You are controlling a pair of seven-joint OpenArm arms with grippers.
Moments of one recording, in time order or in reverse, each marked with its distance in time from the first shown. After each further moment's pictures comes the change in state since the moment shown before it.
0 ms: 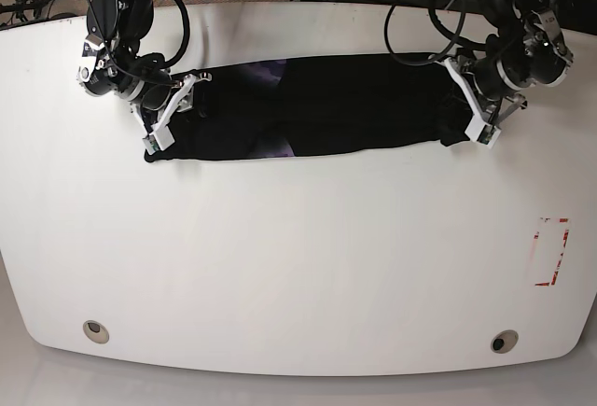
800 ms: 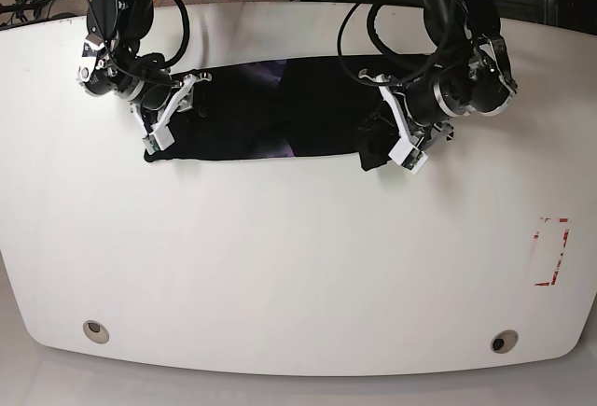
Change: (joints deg) left arm -5.2 8.6 13.5 -2.8 0.2 0.0 -0.6; right arm 0.0 0.0 0.0 0.0 0.2 0.0 0.0
